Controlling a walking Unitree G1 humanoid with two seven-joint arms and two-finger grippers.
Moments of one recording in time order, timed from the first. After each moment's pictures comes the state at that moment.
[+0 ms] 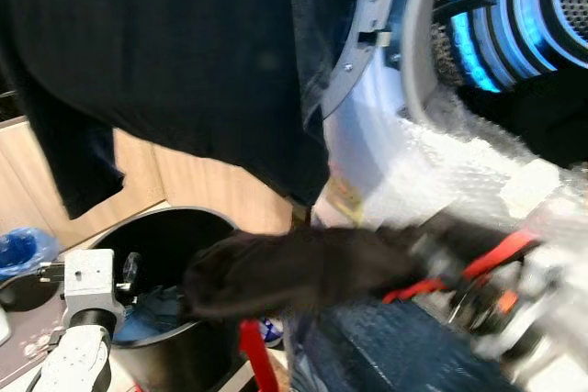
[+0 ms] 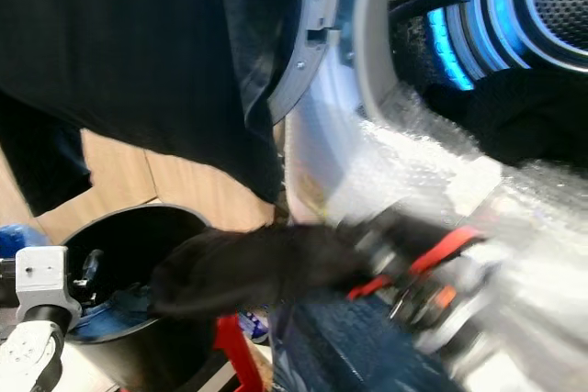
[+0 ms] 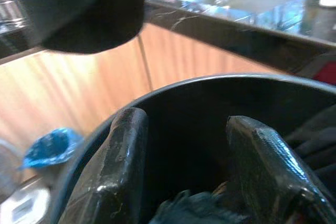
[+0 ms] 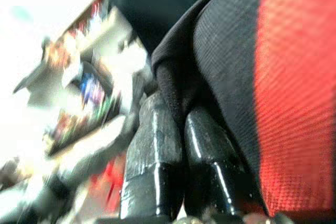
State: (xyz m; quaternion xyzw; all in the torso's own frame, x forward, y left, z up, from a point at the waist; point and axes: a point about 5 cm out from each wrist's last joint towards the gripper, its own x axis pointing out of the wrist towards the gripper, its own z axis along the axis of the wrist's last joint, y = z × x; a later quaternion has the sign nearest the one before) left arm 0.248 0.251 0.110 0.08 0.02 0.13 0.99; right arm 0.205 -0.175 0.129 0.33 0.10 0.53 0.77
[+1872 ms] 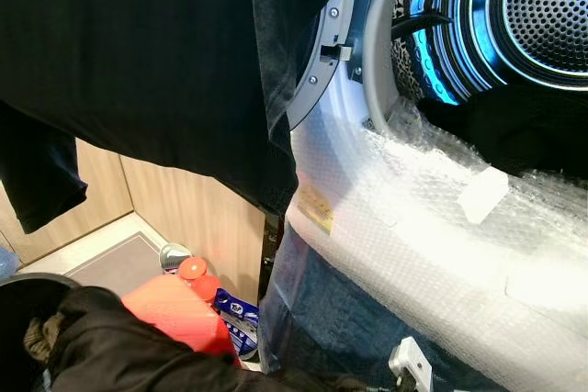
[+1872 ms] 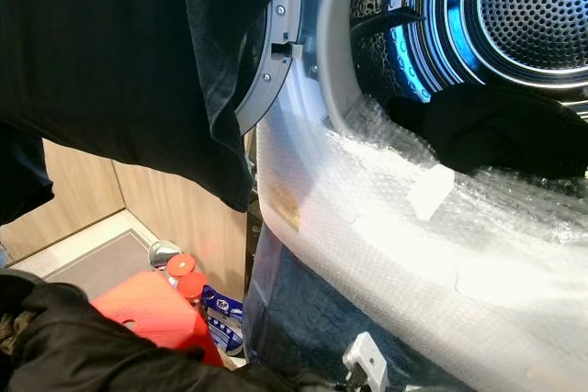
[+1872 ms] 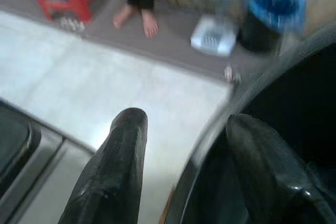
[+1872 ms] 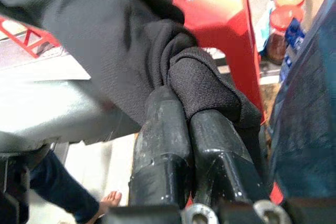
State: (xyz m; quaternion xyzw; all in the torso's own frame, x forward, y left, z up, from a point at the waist) left arm 0.107 0.417 0.060 -0.09 0.16 0.62 0.76; right arm 0.211 -0.172 -0.001 0.10 0.31 0.51 0.80
